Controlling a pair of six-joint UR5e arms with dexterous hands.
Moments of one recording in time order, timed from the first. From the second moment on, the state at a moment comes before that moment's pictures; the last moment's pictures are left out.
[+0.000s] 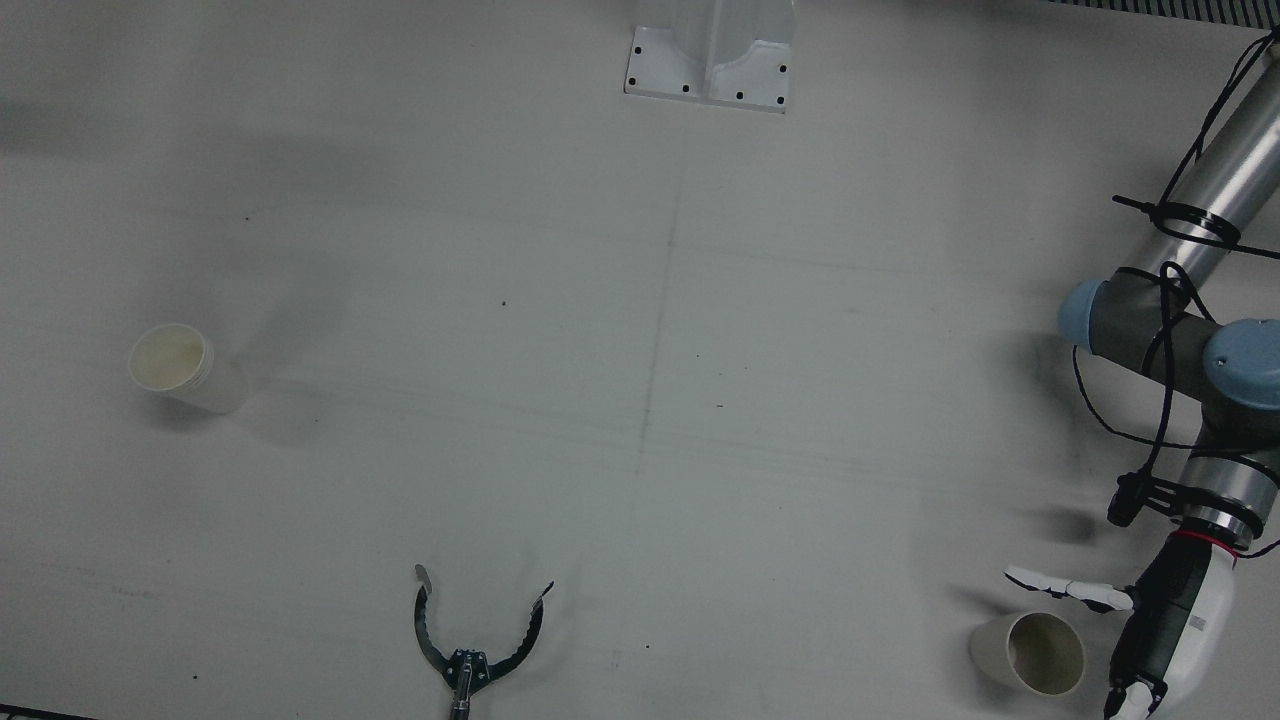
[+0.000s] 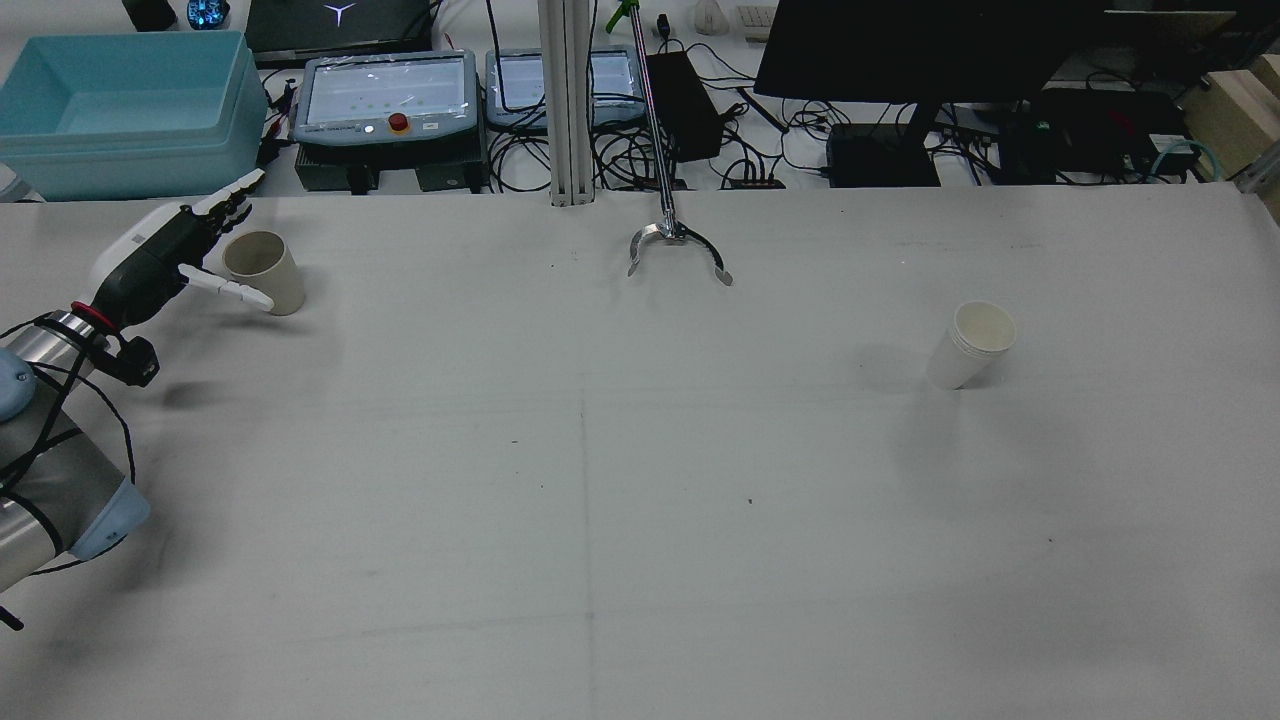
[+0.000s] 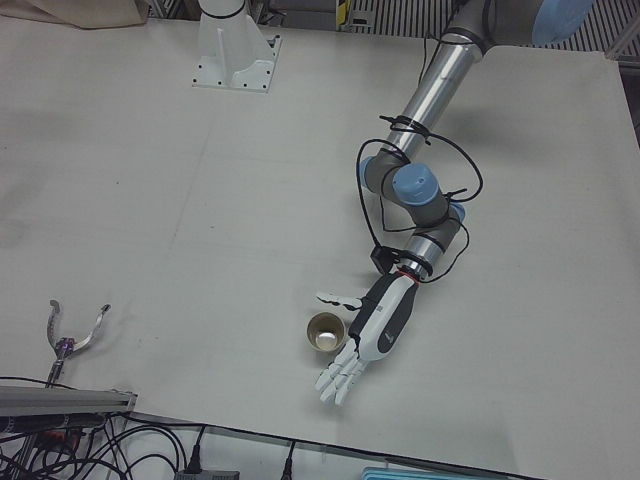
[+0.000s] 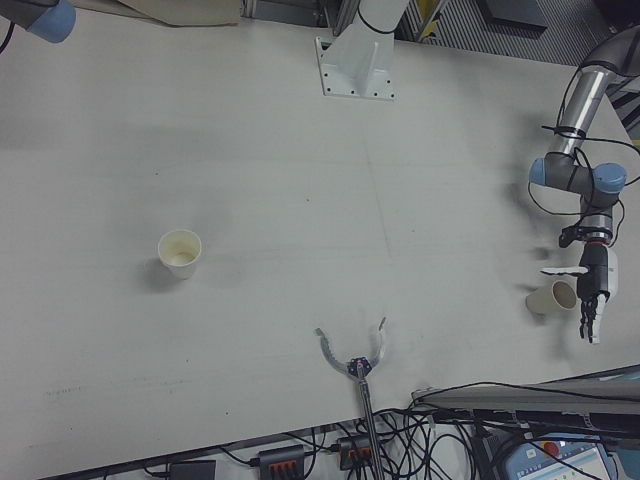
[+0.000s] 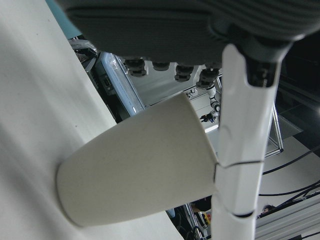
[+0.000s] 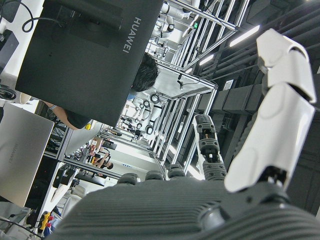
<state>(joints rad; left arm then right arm) -0.92 -2.03 -1.08 -0.32 1.29 0.56 1.49 -1.71 1.68 -2.99 -1.39 -0.34</state>
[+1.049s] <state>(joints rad) -0.88 -2.04 -1.05 -0.32 1.26 0.56 1.48 -1.70 1.65 -2.99 -1.39 -0.34</state>
